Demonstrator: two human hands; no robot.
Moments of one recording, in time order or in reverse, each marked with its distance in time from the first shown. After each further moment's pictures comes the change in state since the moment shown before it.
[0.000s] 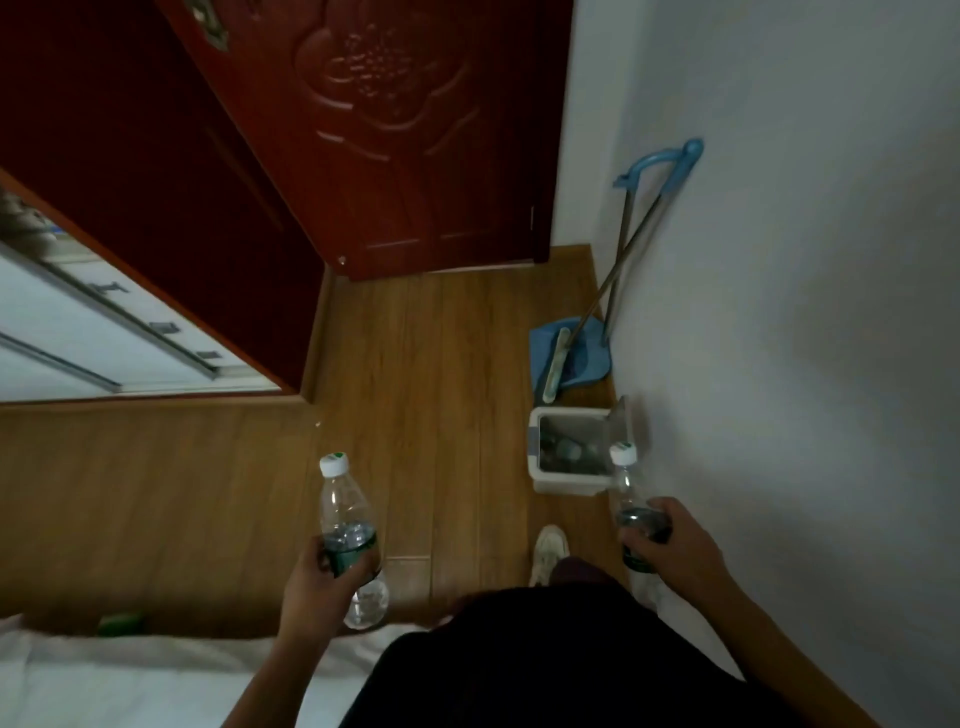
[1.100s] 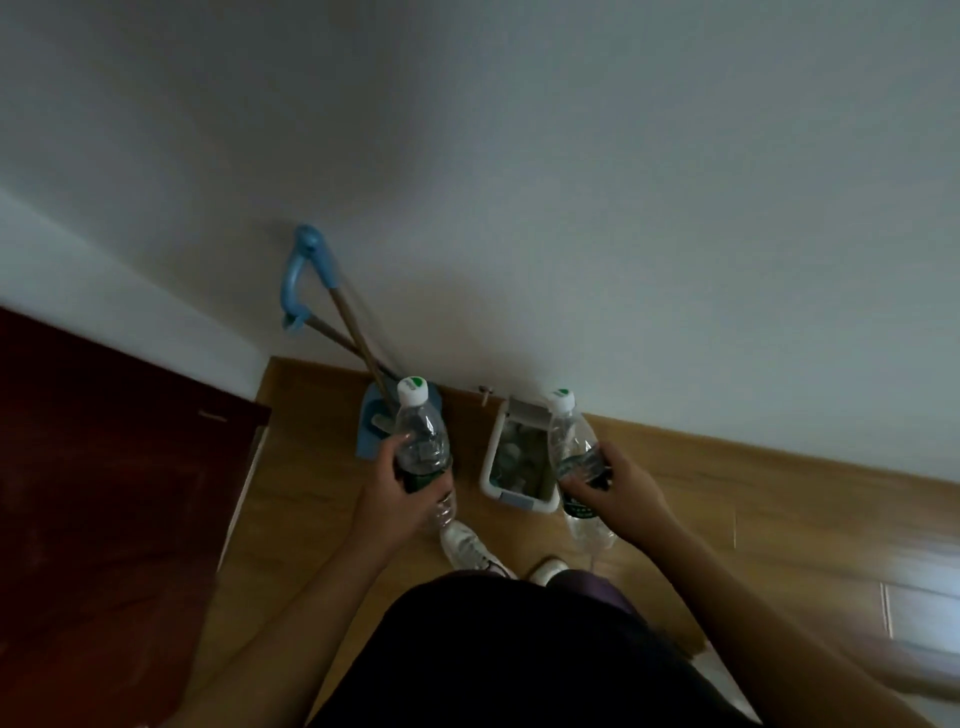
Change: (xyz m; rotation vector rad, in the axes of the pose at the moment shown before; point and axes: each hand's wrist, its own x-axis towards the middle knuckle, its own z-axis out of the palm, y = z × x) left_hand 0.293 0.426 0.194 0.687 -1.171 0.783; right_hand 0.118 -0.197 0.082 0.616 0.738 0.614
